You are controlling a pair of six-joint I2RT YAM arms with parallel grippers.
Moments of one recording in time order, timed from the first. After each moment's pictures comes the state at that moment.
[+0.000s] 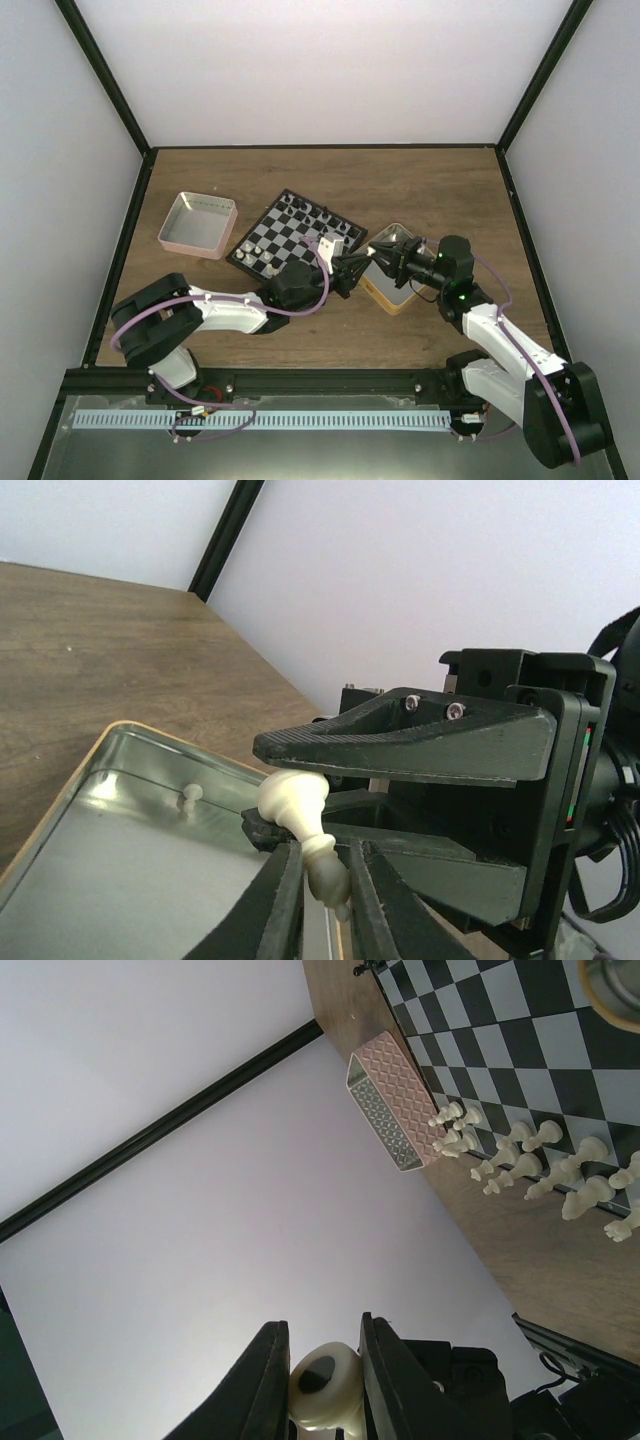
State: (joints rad) left arm -1.04 1.61 0.64 0.94 -0.03 -0.59; right arm 0.30 0.96 0.38 0.37 -0.69 1.93
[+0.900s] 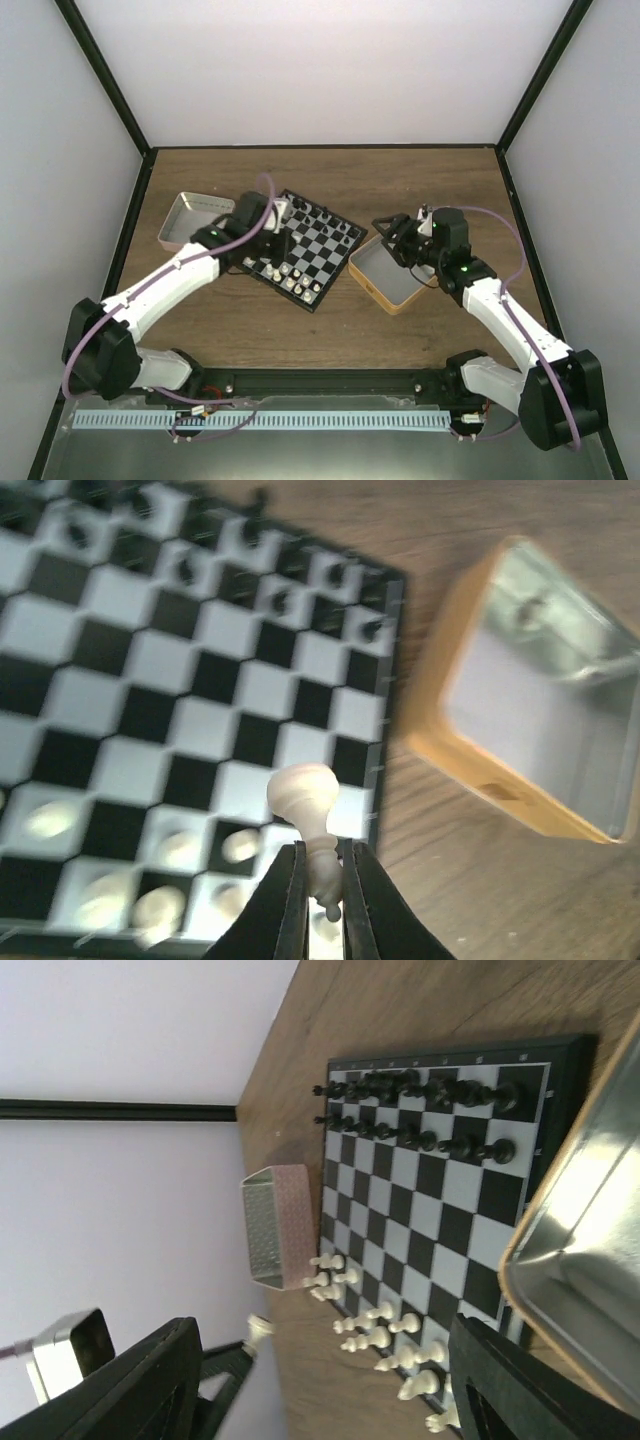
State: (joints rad) left arm -0.66 1.35 1.02 -0.45 0.15 -0.41; right arm 0.29 1.06 0.65 -0.04 -0.47 1.21
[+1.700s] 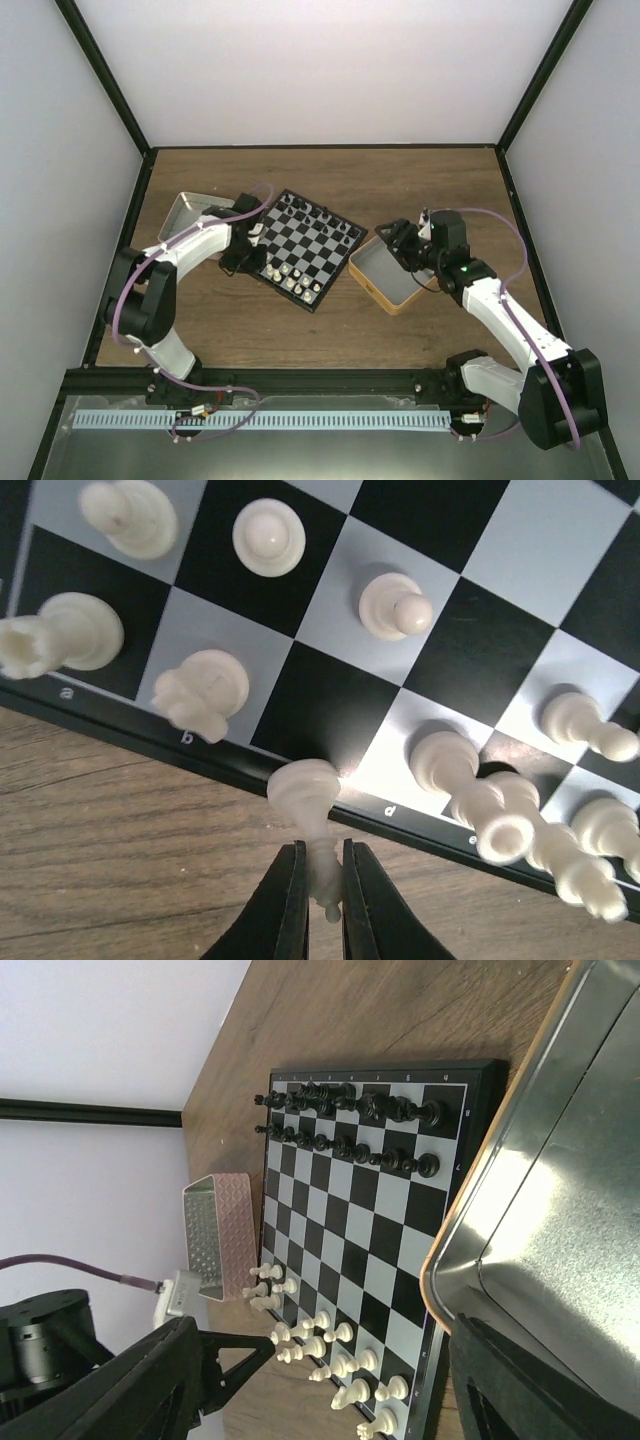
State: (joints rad) left arm -0.39 1.65 1.11 -0.90 0.07 -0.26; right arm 0.29 1.06 0.65 -0.13 -0.40 1.08
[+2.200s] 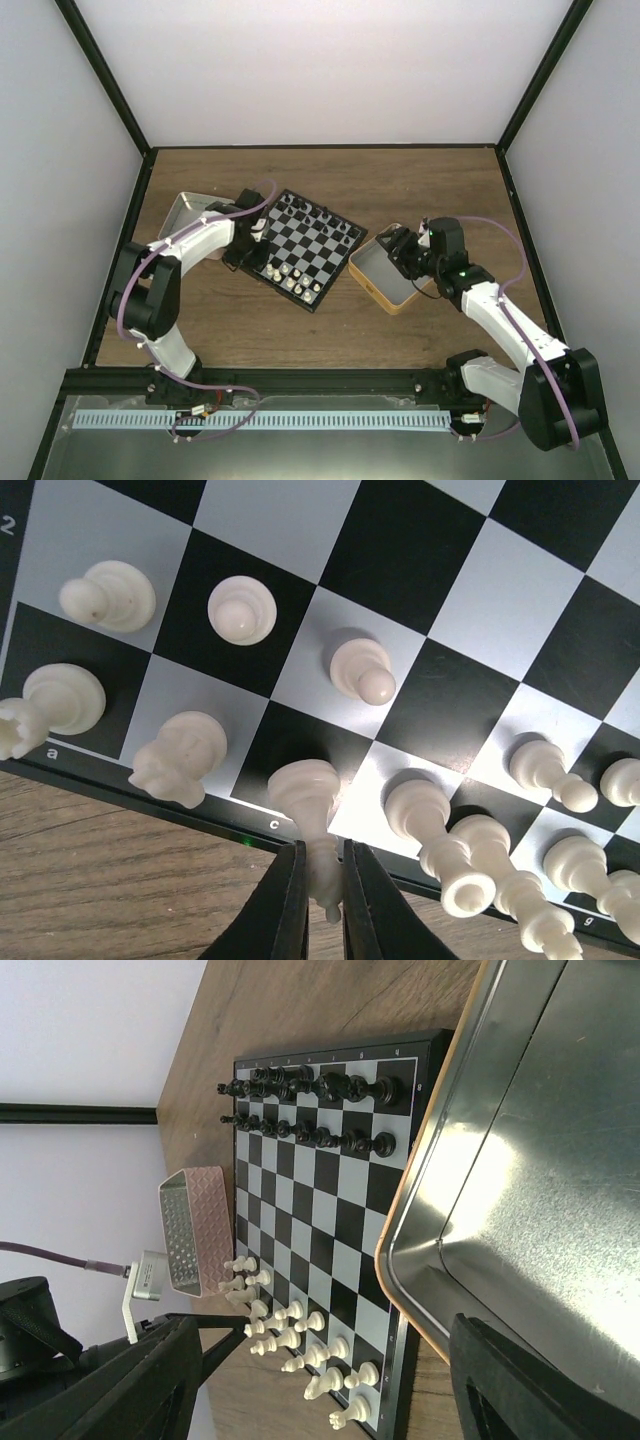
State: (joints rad) left arm -0.39 1.70 1.15 -0.88 0.07 -0.26; right arm 0.29 1.06 0.59 -0.13 -0.40 1.10
